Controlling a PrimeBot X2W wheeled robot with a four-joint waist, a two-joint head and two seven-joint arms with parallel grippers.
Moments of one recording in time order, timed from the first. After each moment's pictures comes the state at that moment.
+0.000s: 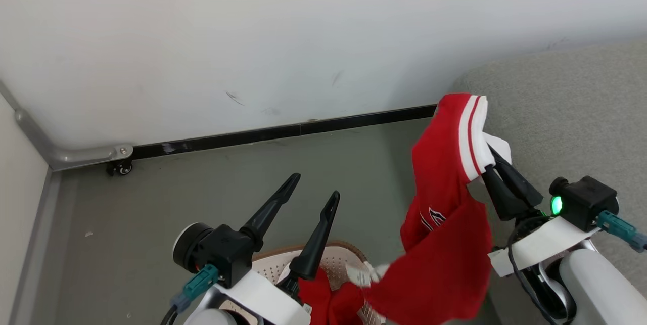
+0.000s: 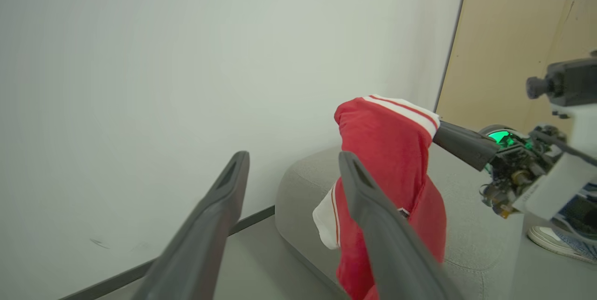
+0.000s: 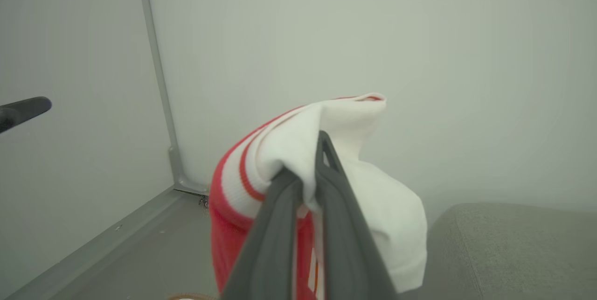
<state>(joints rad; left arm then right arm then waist) -0.20 0.13 -0.50 0.09 -0.34 -0.12 -0.19 -0.28 -0.33 0.36 0.30 0.40 0.13 -0.24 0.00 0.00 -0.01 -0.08</state>
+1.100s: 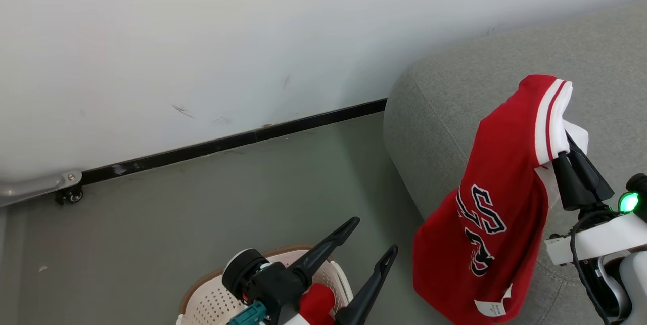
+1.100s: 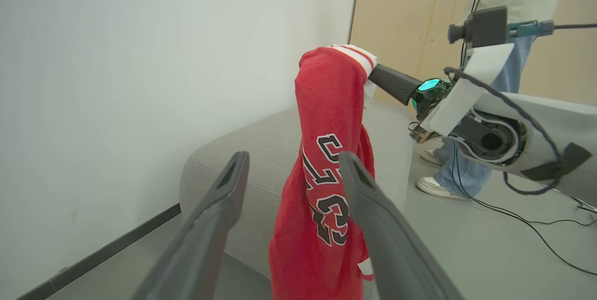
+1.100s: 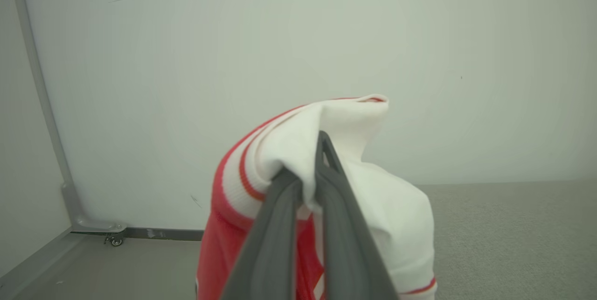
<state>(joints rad) -0.18 0.16 -0.70 0.04 -0.38 -0.12 -0.19 -0.20 -0.37 0.14 0.24 0.40 0.13 -0.24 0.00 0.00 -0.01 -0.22</state>
